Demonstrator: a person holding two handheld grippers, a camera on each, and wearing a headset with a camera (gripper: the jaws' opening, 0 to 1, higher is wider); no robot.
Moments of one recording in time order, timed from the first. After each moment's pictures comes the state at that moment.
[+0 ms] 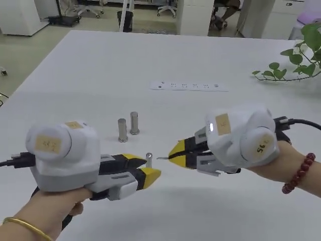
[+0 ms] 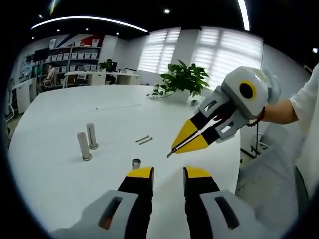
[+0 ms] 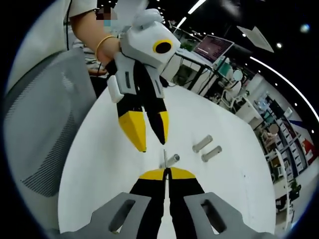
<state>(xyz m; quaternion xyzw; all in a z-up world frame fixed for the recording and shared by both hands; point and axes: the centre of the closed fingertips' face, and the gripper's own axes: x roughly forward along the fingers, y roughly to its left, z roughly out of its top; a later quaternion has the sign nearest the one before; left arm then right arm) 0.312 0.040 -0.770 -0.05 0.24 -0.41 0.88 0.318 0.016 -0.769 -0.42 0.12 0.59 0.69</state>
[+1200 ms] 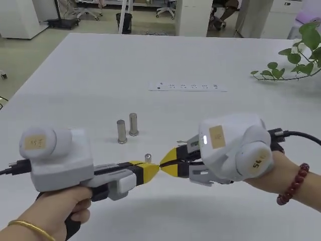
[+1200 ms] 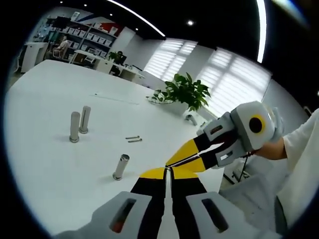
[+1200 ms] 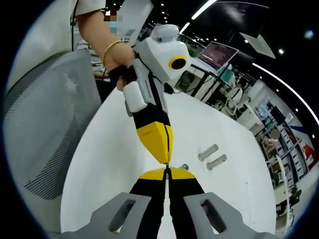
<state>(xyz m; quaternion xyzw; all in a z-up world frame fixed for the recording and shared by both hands) 0.306 0.029 -0.764 -0.19 0.26 -0.41 0.86 0.302 0.028 -0.771 -0.41 0.10 0.60 0.68</state>
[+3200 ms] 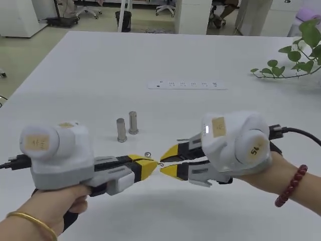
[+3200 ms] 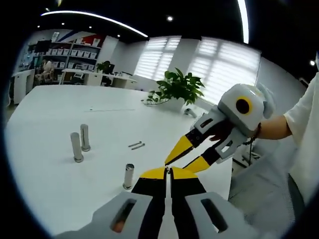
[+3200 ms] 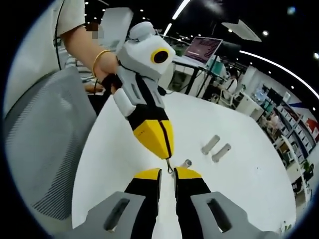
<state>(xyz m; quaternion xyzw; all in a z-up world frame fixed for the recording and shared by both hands) 0.311 0.032 -0.764 -0.08 0.22 -0.44 0.87 0.307 0.023 -0.777 -0.31 0.16 0.60 0.72</state>
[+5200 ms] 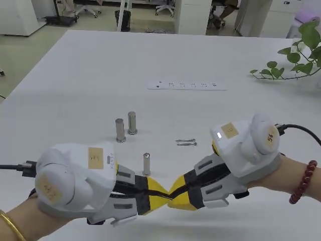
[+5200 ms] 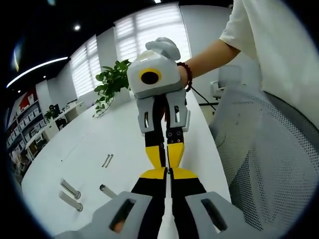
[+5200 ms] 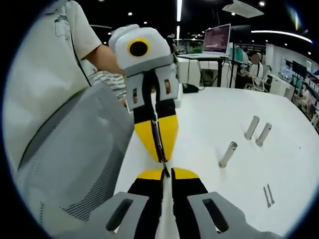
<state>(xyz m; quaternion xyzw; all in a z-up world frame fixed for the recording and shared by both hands) 0.254 0.002 -0.776 0.21 0.14 -0.61 0.76 0.251 0.012 -0.800 -0.21 0.24 0.71 0.63</state>
